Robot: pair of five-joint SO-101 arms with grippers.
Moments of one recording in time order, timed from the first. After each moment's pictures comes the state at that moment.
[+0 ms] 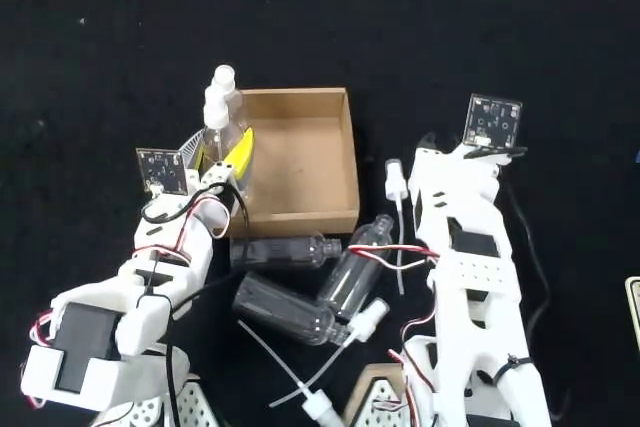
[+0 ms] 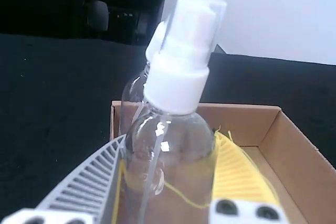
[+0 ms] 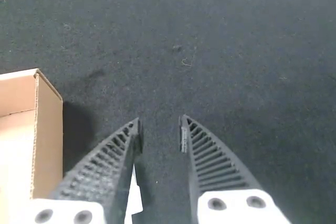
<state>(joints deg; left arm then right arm) 4.9 -9.6 80.1 -54.7 8.9 8.5 -39.3 71.6 8.3 -3.1</state>
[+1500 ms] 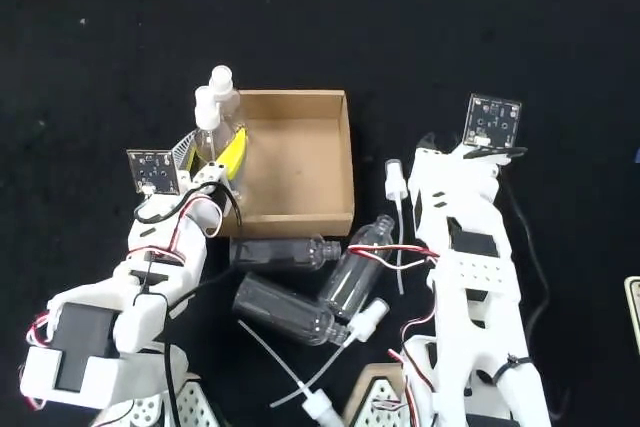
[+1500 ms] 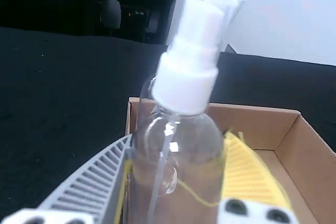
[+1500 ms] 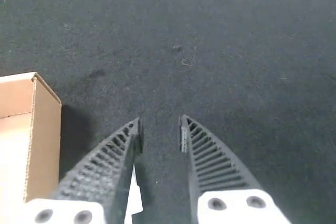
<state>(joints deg) 2.5 -9.6 80.7 -54.5 9.0 8.5 -39.3 71.6 8.3 -3.1</state>
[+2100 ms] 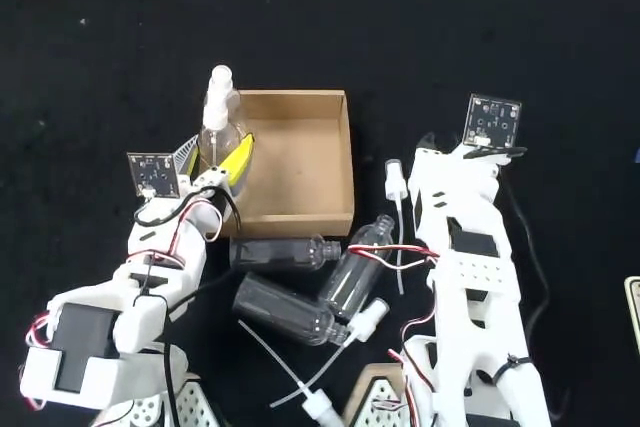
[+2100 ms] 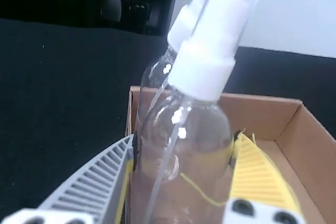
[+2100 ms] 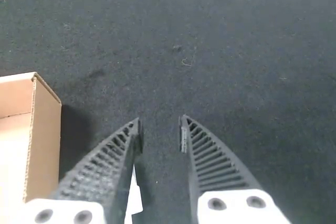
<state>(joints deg) 2.5 -9.6 82.2 -54.5 8.9 8.5 -39.3 71.6 8.3 -3.1</state>
